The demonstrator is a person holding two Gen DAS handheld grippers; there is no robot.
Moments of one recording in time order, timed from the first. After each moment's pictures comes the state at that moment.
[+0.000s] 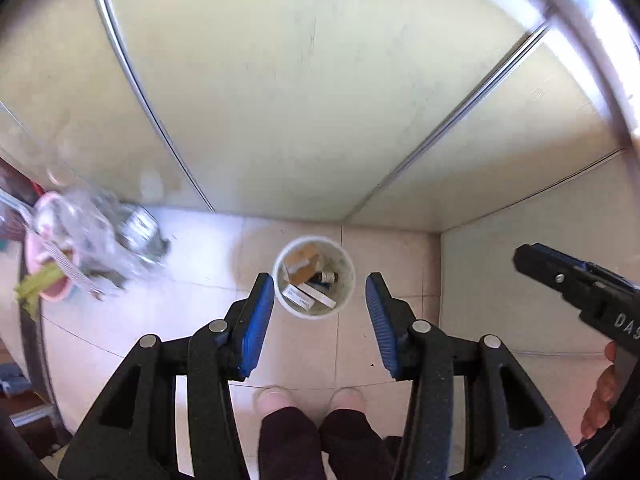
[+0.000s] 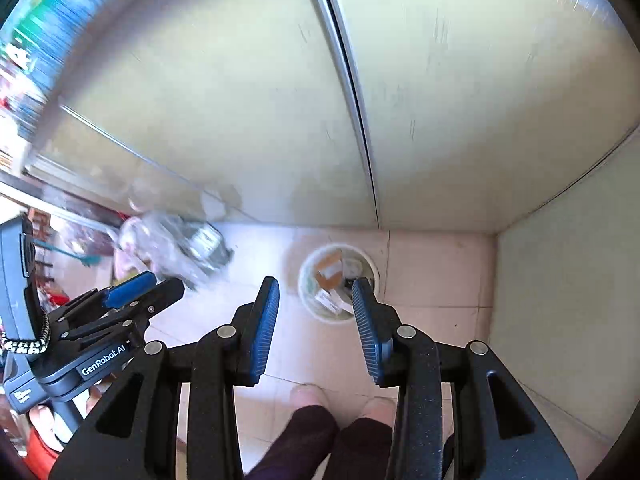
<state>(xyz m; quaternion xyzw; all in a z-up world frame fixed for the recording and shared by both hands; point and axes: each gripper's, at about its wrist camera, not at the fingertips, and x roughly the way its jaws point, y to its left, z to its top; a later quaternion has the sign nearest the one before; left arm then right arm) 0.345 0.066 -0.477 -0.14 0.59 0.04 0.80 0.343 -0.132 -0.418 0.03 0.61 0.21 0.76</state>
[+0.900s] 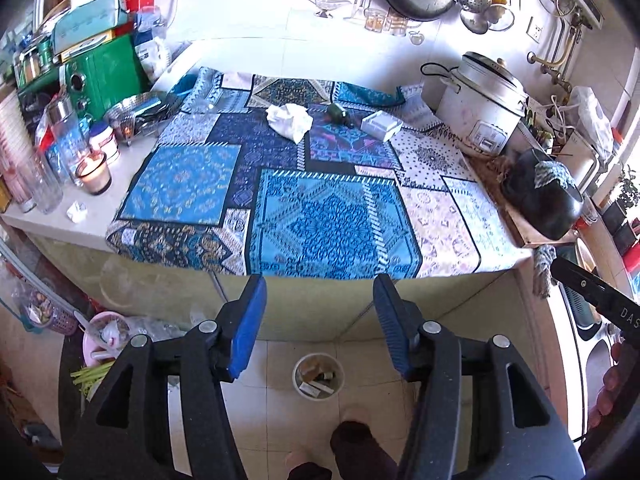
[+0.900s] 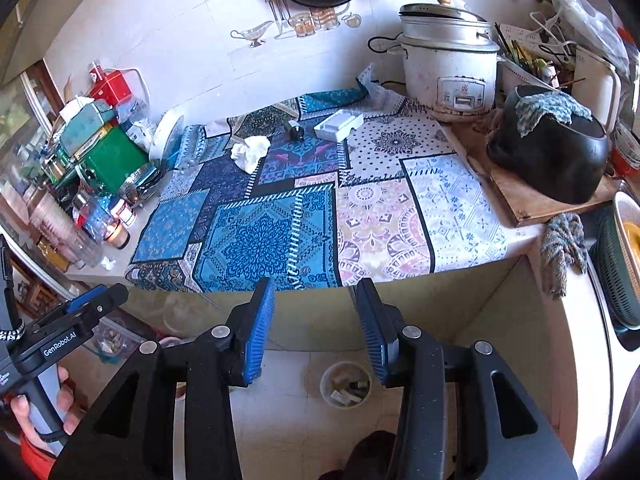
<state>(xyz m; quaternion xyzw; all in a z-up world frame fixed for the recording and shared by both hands) 0.330 0.108 -0.132 -0.10 0.42 0.03 0.90 0.325 -0.153 -0.100 0.07 0.43 0.16 0.88</state>
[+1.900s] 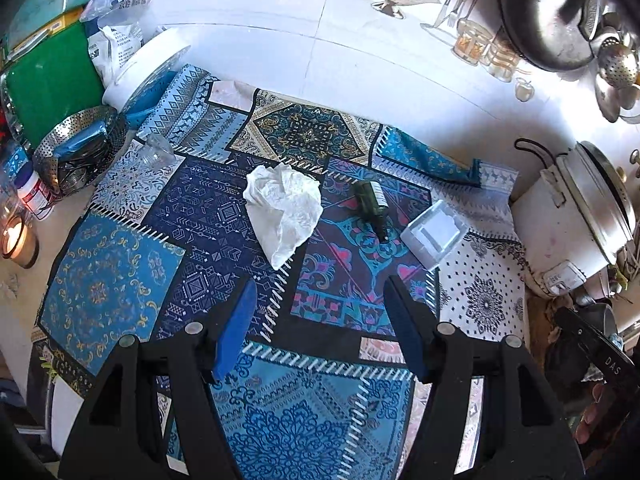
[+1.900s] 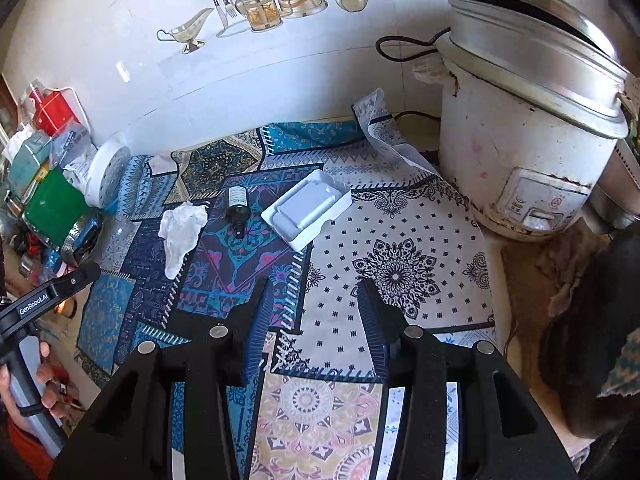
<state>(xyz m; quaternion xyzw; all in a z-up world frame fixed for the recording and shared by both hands) 0.654 0.149 -0.158 -0.19 0.44 0.12 0.87 0.636 -0.154 -0.123 0.03 0.47 0.21 0.85</state>
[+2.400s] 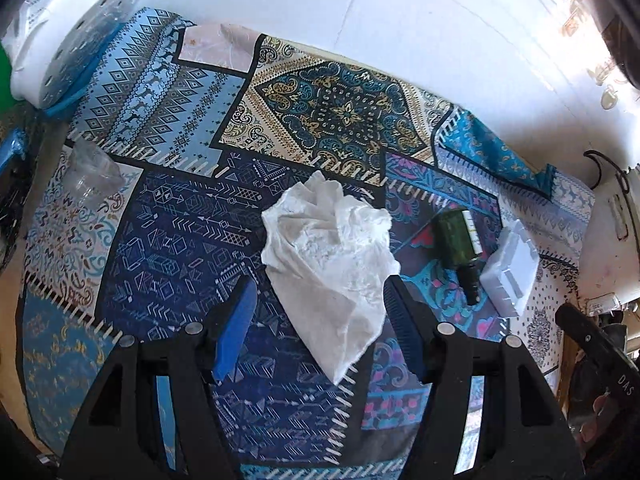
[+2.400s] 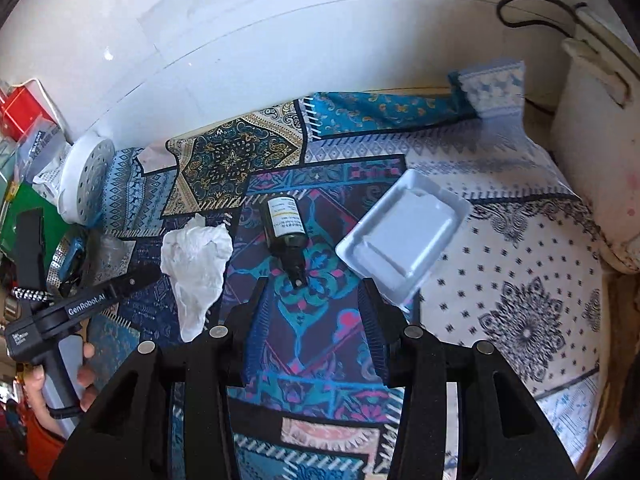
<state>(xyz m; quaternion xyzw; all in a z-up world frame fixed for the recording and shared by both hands) 0.784 0.255 -0.256 -0.20 0.52 0.07 0.82 0.720 -0.016 -0.178 0.04 0.53 0.22 0.82</state>
